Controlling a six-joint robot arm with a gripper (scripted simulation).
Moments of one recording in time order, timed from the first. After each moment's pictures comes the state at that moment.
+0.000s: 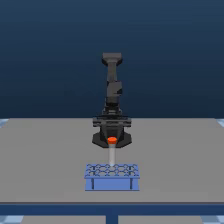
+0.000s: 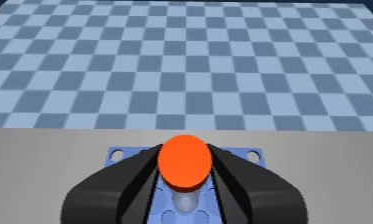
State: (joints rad) arm 0.00 -0.36 0.88 0.00 0.01 -0.01
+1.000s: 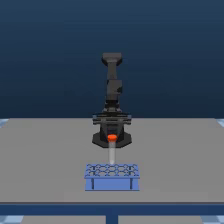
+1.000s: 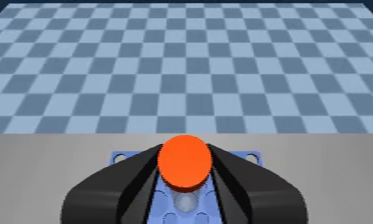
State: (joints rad) arm 0.00 -0.38 0.85 -0.01 0.05 0.01
